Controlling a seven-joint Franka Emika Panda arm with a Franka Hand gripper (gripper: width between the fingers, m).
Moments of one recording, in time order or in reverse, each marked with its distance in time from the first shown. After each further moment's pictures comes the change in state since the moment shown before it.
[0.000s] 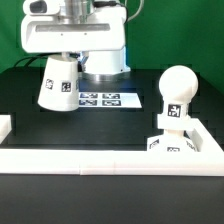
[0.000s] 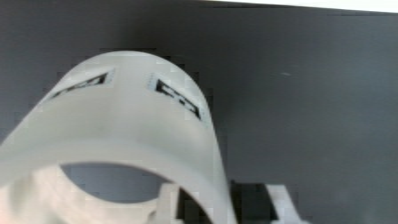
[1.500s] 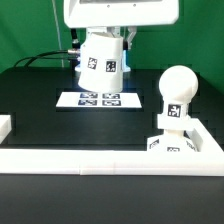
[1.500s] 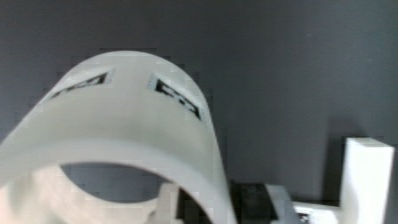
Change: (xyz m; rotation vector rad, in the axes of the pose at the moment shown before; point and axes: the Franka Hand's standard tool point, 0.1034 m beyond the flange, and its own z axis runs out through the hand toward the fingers) arm 0.053 -0.093 -0.062 0.021 -0.009 0.033
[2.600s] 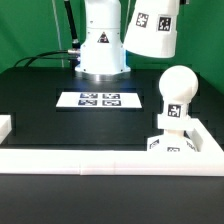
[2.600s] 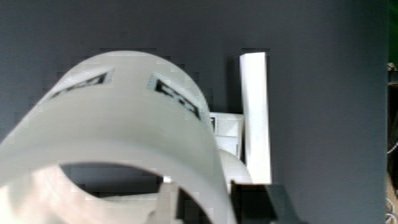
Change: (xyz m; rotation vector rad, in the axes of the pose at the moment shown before) arm 0.067 -0.067 -0.079 0.013 -0.041 0.080
